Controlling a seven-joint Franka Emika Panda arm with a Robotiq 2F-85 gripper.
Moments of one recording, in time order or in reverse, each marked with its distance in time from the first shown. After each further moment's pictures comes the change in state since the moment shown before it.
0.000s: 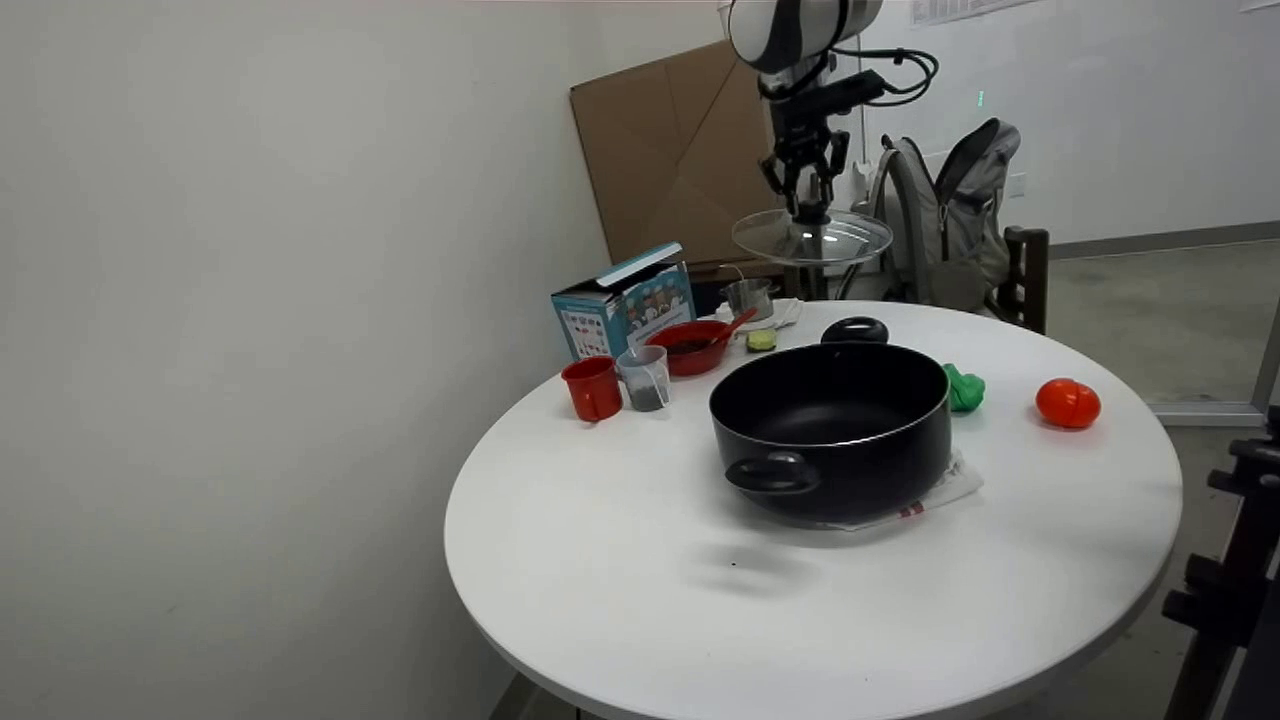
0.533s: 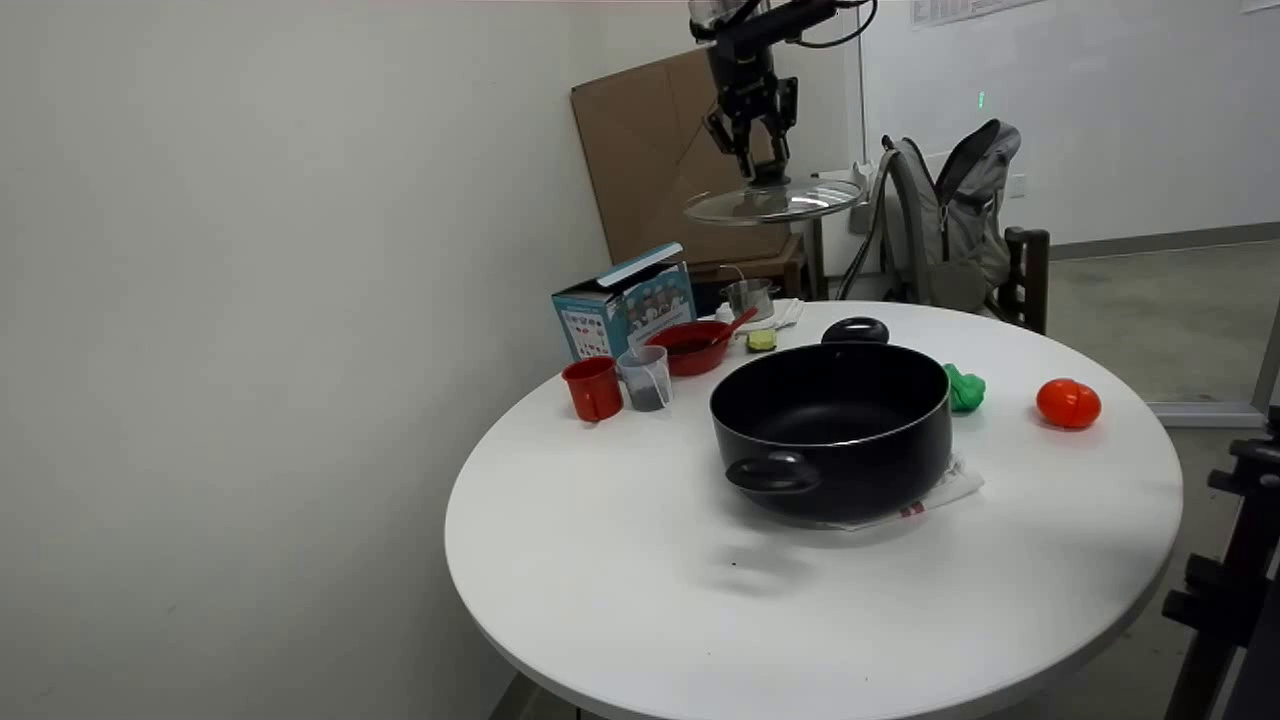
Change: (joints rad) arm 0.122 -0.153 0.042 -0.035 -0.098 -0.224 -0.037
